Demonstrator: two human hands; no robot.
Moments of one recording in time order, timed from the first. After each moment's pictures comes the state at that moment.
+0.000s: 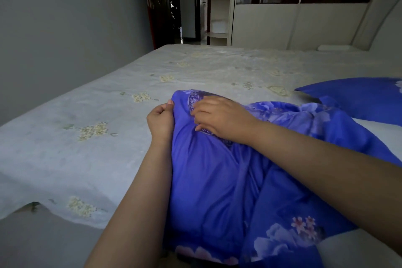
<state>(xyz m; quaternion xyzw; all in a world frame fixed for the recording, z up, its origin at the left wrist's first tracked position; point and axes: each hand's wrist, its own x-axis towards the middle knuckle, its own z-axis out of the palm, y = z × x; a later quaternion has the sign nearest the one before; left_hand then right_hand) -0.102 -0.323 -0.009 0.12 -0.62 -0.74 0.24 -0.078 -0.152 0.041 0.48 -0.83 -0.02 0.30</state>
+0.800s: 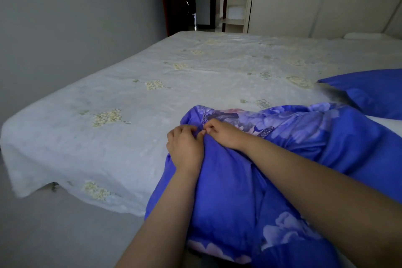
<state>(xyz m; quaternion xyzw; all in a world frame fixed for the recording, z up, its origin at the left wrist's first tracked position) -0.062 -0.305 -0.080 0.14 -0.89 -0.37 0.24 -0.120 -0.185 -0.058 0.22 -0.93 0.28 -0.07</state>
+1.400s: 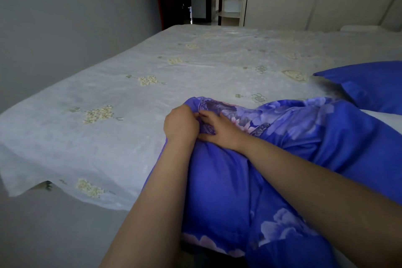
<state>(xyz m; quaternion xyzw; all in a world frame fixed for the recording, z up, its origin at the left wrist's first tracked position) -0.084 -0.299 -0.026 0.11 -0.97 -0.17 0.16 -0.110 -0.171 -0.068 0.29 -0.88 0.37 -0.02</state>
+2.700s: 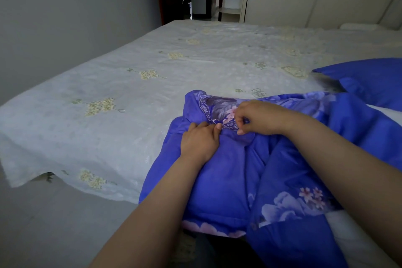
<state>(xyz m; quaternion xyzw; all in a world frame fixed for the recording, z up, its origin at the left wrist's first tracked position) -0.052 -0.279 -0.084 -0.05 -0.97 -0.20 0.11 -0.082 -0.104 0.001 0.32 -0.95 0.05 -0.03</state>
